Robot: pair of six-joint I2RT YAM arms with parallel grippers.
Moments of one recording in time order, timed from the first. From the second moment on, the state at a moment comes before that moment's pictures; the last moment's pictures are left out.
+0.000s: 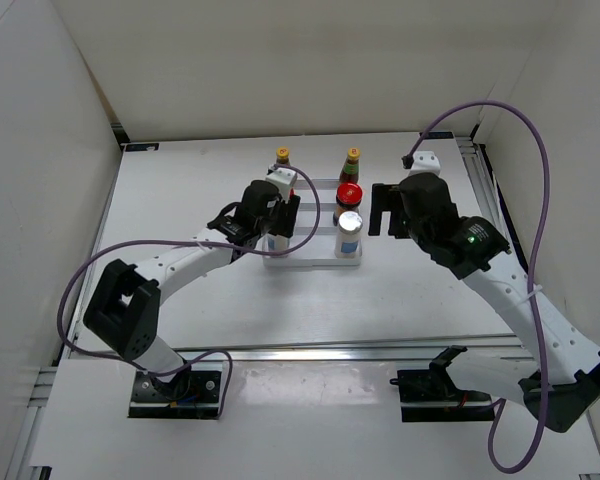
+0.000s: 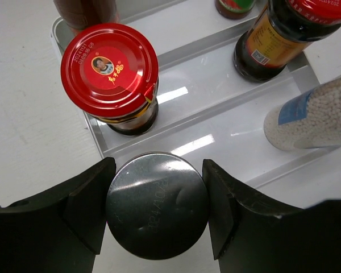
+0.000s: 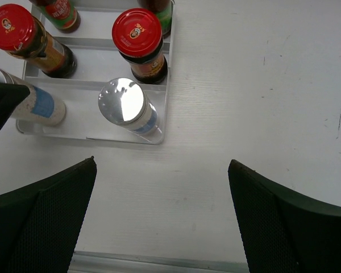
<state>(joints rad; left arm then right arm) -0.63 1.54 1.08 -0.08 -0.17 -0.11 0.65 1.11 1.29 -0.81 0.39 0.36</state>
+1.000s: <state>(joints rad) -0.63 1.47 1.34 -0.13 -0.25 0.03 0.65 1.21 1.33 -0.86 0.41 0.36</state>
